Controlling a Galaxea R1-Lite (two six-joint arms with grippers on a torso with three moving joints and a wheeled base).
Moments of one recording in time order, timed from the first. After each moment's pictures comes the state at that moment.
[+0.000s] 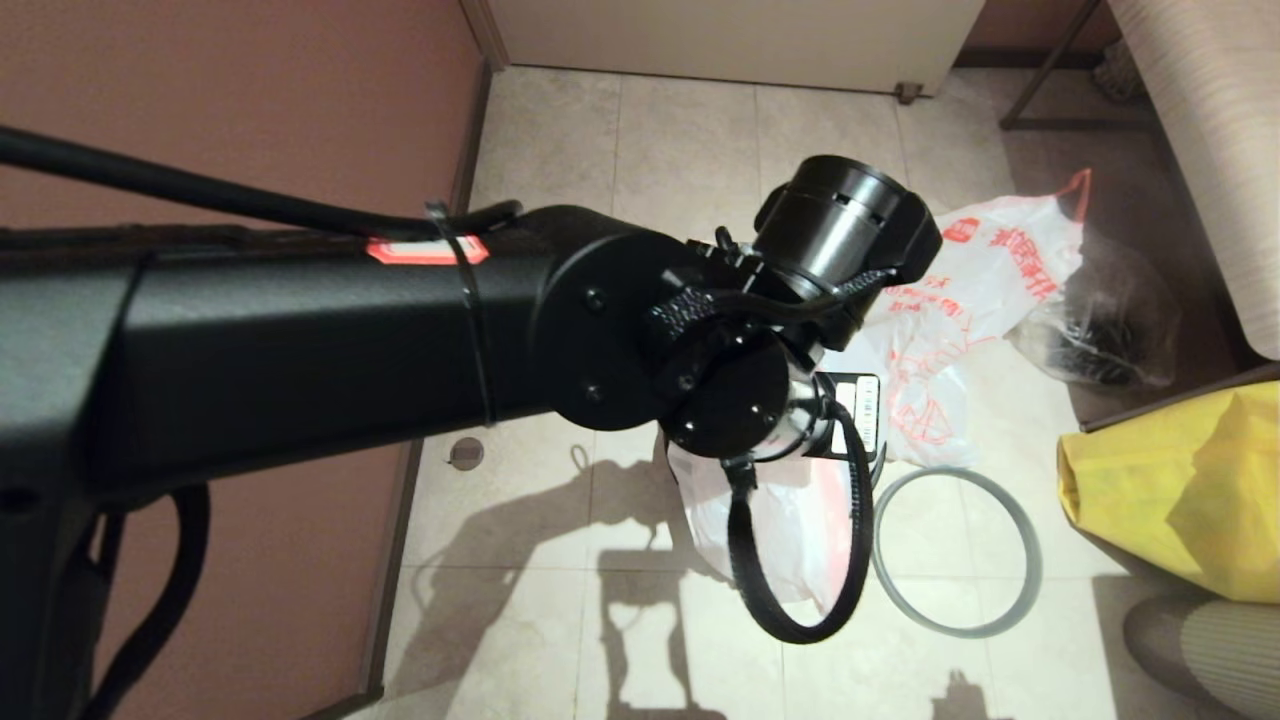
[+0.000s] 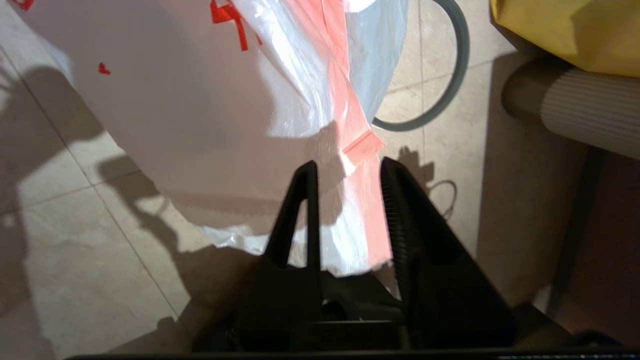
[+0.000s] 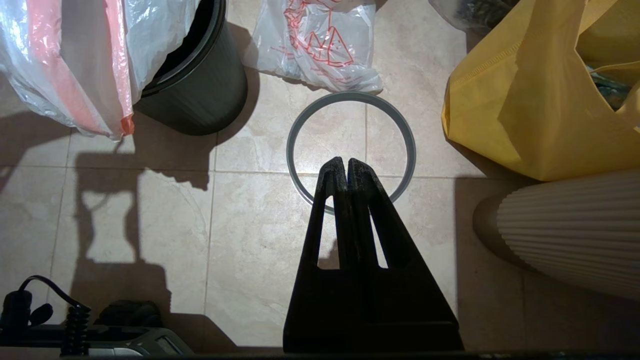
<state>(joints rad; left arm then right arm) -1.02 2.09 -1.96 0.54 0.41 -0.45 0.00 0.00 -0.01 0.00 0.01 -0.01</state>
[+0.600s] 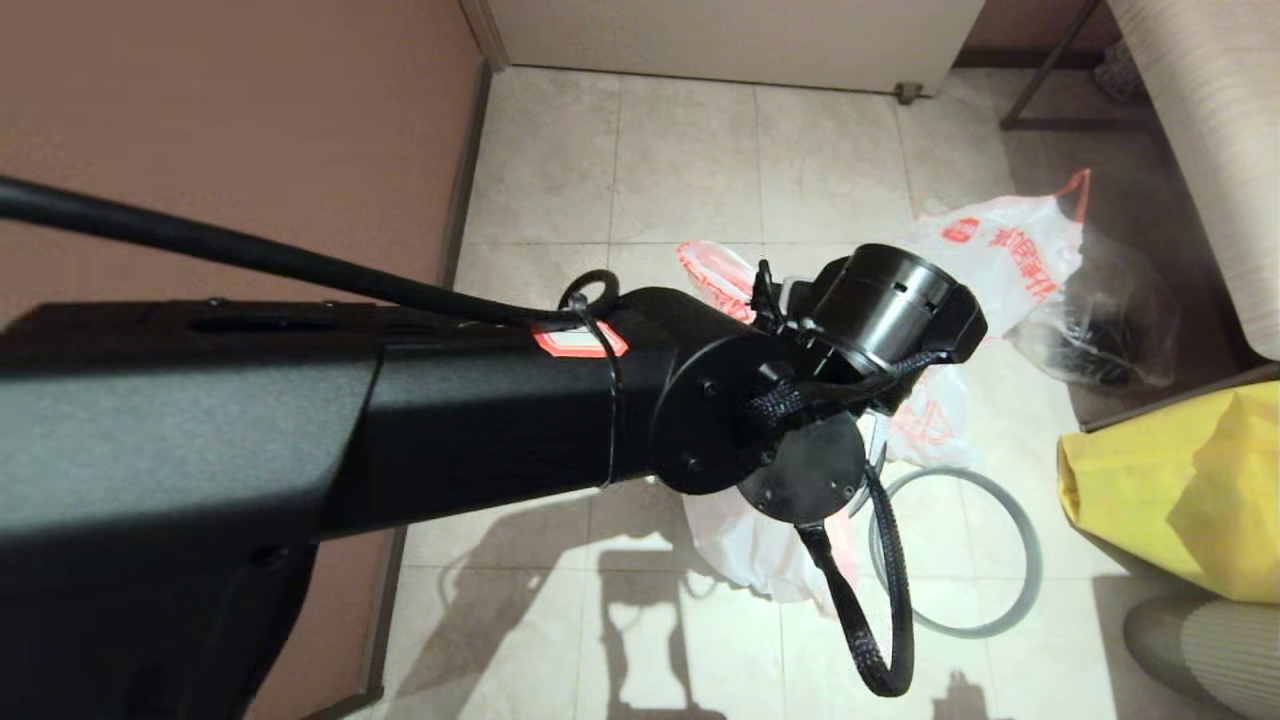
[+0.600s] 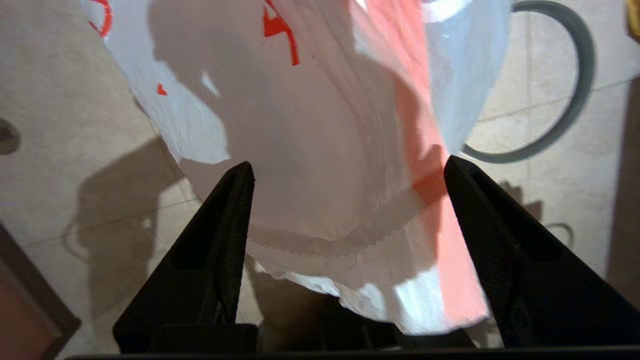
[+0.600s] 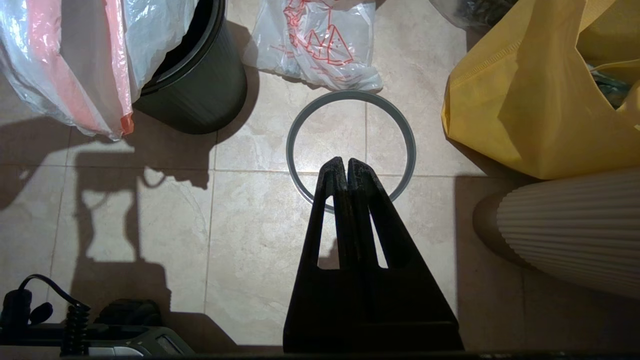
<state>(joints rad) -1.05 2.18 -1.96 0.49 0.68 -0.36 0.00 0.00 -0.01 0.01 0.00 -0.01</state>
